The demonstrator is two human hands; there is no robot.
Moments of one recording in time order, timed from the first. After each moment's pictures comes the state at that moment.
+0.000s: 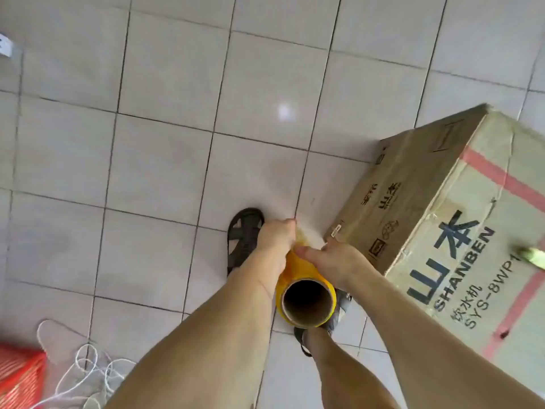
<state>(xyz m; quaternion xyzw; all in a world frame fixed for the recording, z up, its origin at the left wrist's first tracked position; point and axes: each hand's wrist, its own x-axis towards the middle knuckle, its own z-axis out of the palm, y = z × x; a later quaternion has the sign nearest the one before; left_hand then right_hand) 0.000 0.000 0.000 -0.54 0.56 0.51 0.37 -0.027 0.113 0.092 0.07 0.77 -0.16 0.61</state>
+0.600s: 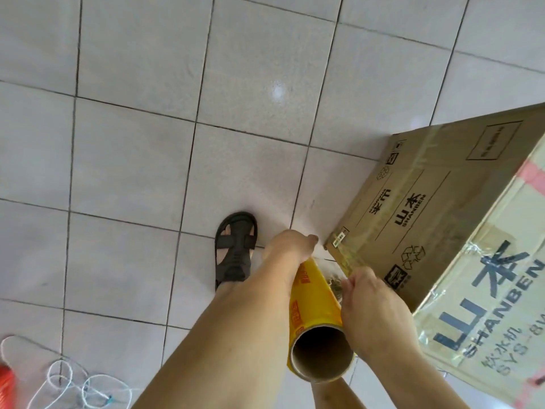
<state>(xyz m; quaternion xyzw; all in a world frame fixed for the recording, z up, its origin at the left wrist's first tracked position) -0.027 0.020 -0.073 -0.35 0.65 0.33 0.59 -0.011 0.135 0.069 0.05 0.89 0.00 0.46</state>
